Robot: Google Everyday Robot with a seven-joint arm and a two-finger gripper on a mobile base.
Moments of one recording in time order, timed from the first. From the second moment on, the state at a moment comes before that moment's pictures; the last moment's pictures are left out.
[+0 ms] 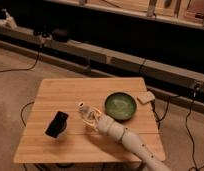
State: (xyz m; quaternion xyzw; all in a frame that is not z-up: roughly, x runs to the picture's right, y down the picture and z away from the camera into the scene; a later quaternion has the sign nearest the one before) arm -0.053 0.142 0.768 0.55 0.00 -0.75 0.37
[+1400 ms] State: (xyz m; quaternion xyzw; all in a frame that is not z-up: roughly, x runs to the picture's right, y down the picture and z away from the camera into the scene) arm -0.053 0.143 0.768 0.55 0.00 -0.75 0.37
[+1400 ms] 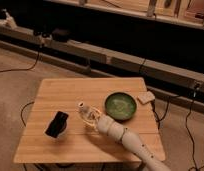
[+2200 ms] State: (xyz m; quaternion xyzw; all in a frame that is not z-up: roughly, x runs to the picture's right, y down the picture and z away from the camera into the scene) arm -0.053 0.142 0.768 0.55 0.00 -0.75 0.37
